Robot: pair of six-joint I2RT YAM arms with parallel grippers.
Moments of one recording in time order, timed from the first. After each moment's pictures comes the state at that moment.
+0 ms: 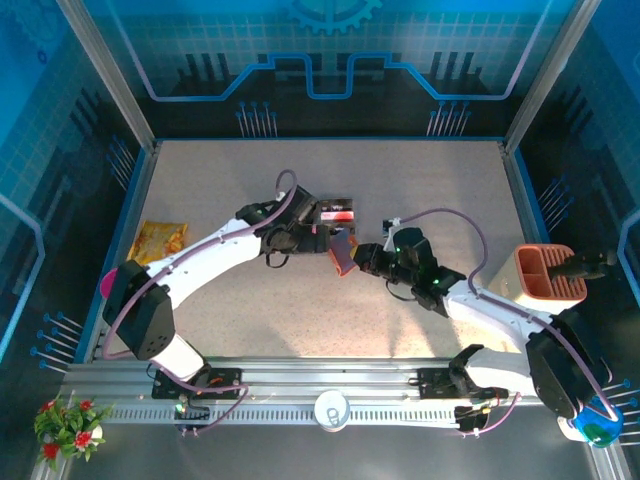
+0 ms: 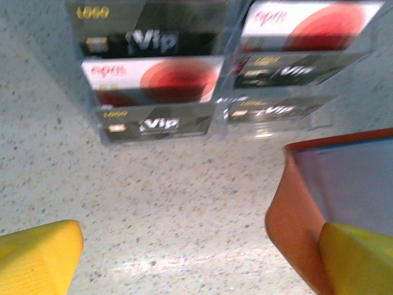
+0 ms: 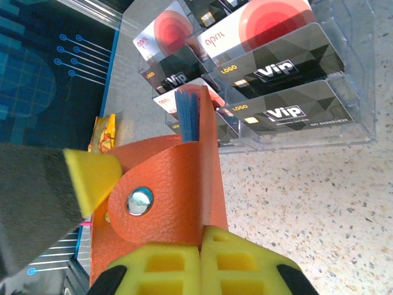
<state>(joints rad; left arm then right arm) -0.66 1.57 1.25 -0.79 -0.14 -0.69 0.60 1.18 0.54 0.15 -0.20 0.92</state>
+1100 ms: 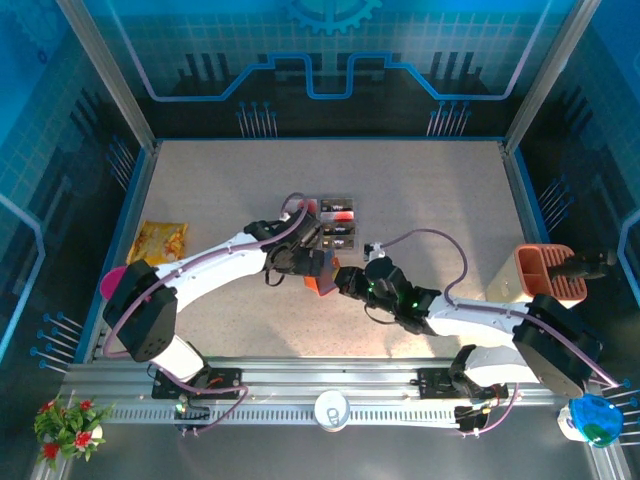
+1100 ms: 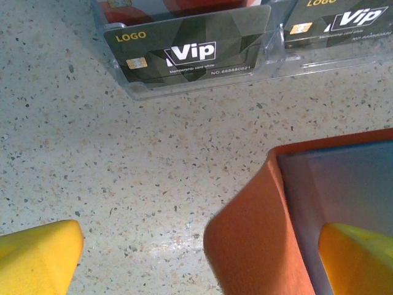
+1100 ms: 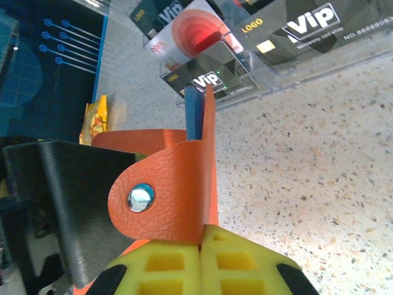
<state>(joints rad) -0.72 1.57 1.13 -0.79 -0.19 -0.64 0.90 1.28 0.46 0.31 0.10 1.11</state>
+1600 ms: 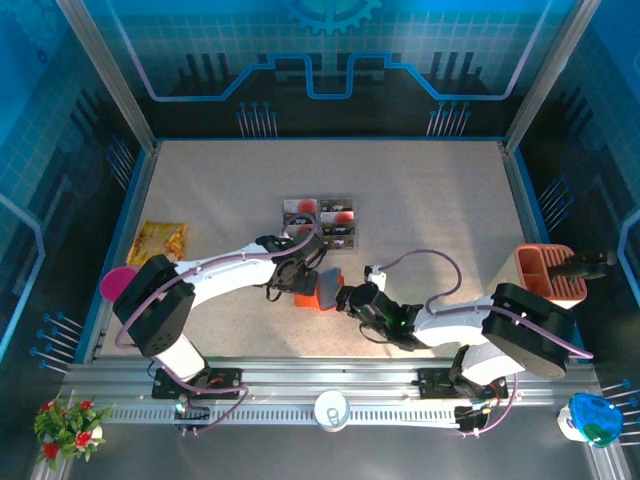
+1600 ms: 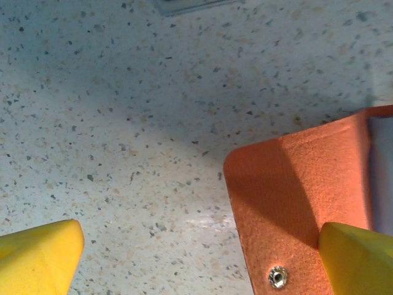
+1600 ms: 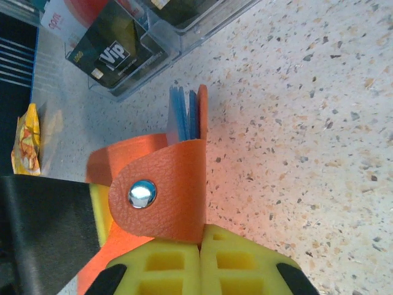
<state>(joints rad) -0.76 1.63 1.02 -0.79 -0.27 -0.68 1.05 1.42 0.38 0.40 0.36 1.27</state>
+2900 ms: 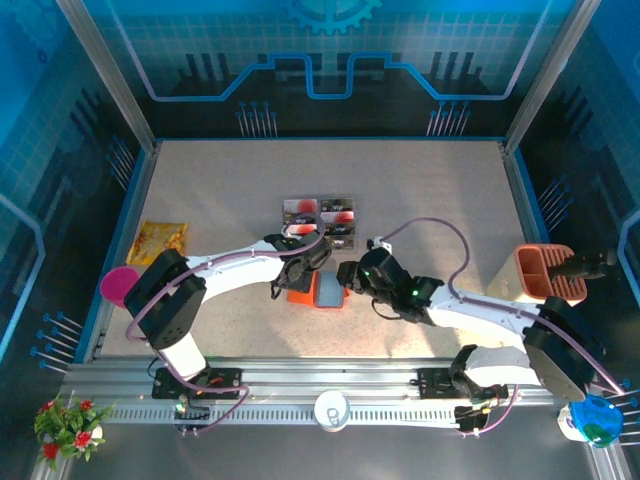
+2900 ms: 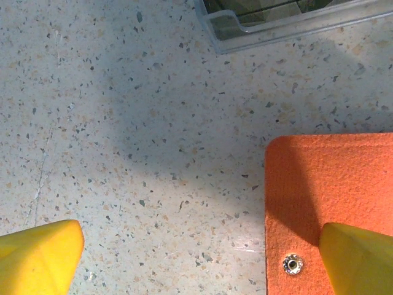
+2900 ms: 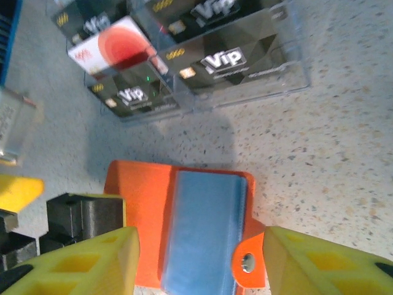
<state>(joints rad) -0.77 1.69 1.06 -0.84 -0.42 -0.67 0.86 1.27 0.62 -0.08 0.17 0.93</state>
